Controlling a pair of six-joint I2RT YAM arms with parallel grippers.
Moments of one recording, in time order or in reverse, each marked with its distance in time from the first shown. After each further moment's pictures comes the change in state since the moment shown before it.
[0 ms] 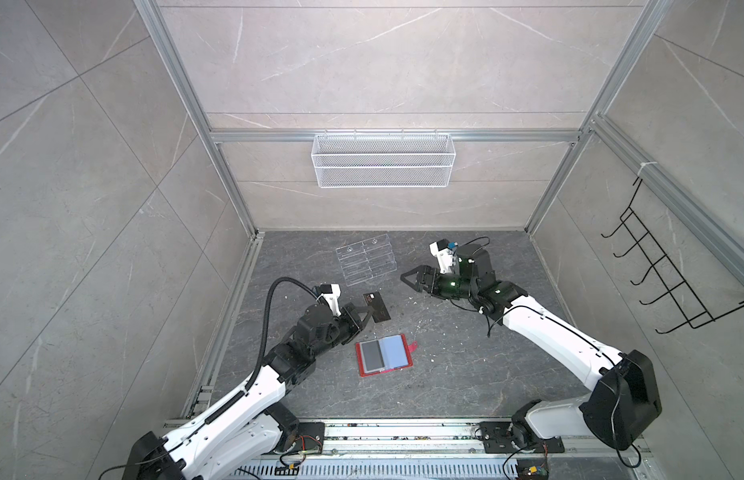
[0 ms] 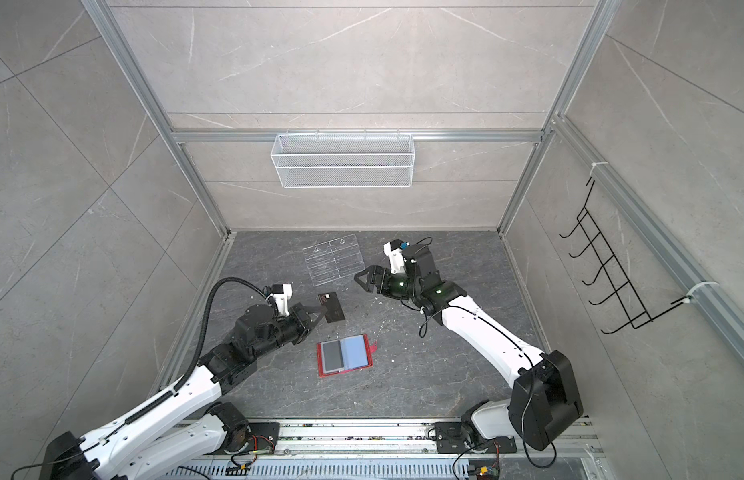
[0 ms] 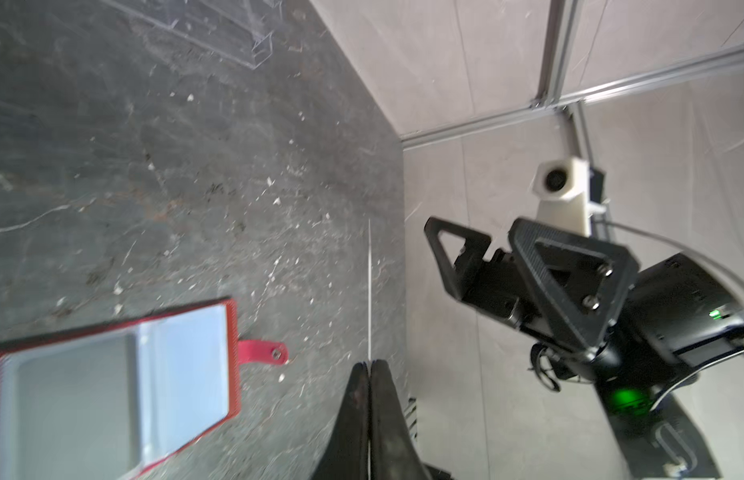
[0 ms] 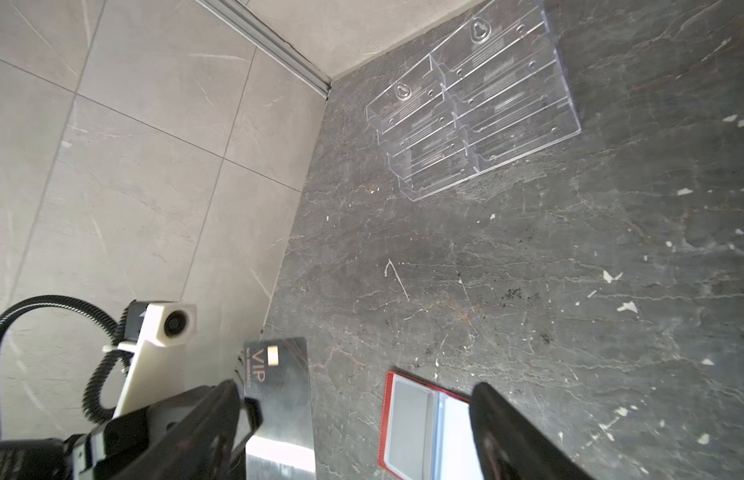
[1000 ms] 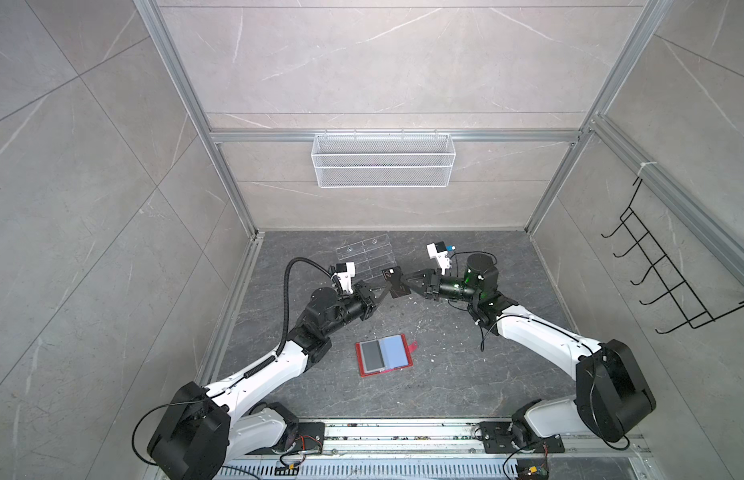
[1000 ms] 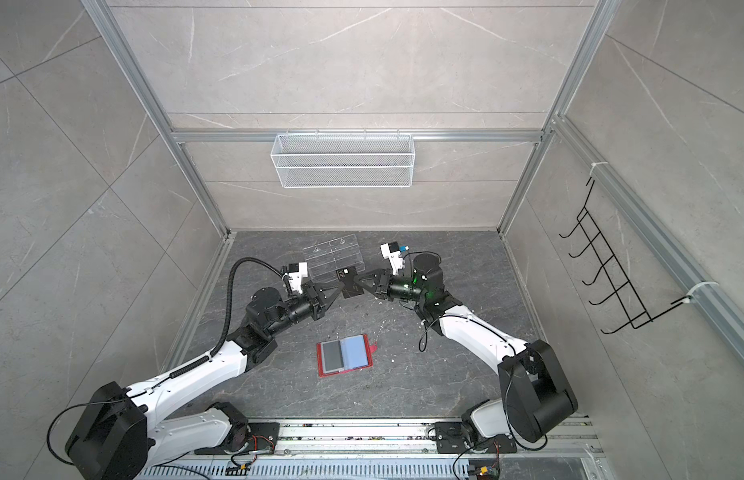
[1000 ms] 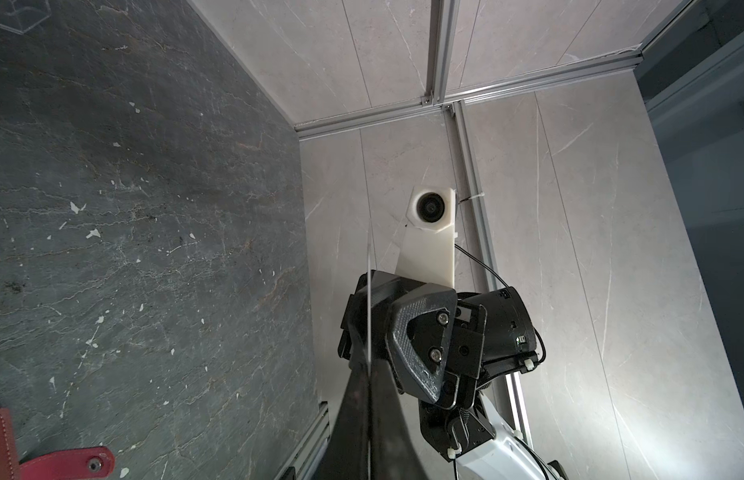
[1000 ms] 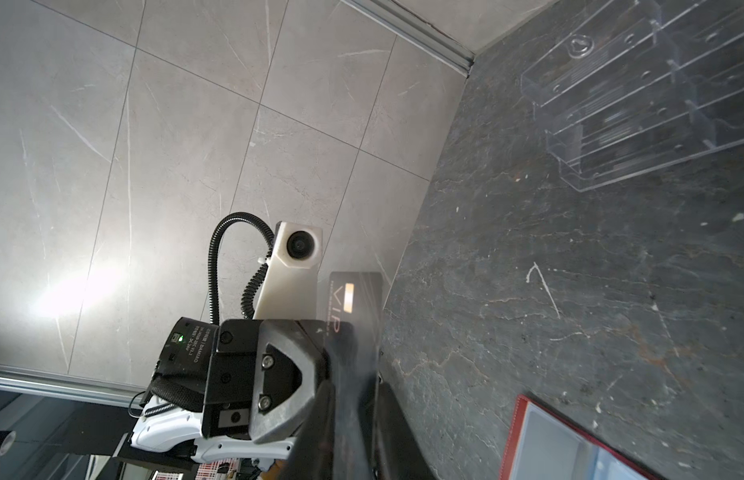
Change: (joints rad) left arm 0.024 0.242 0.038 0.455 0.173 -0.127; right arm -0.024 0.040 -0.215 0.658 -0.317 0.353
